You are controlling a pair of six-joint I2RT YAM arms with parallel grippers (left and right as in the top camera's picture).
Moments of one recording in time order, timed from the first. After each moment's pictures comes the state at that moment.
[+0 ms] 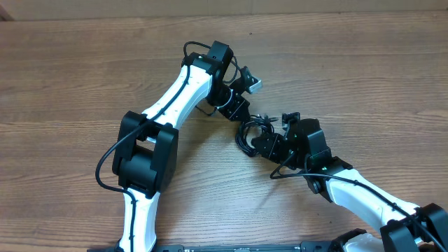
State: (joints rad) left arm -0.43 2.19 1.76 -1.02 0.66 0.36; right arm 0.41 1.41 0.48 0.22 -0.45 0.88
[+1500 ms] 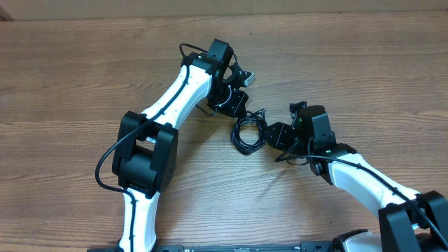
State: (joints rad) left arm -0.42 2.19 1.76 -0.99 0.55 0.08; right arm 0.31 1.49 0.61 0.03 -0.36 0.66
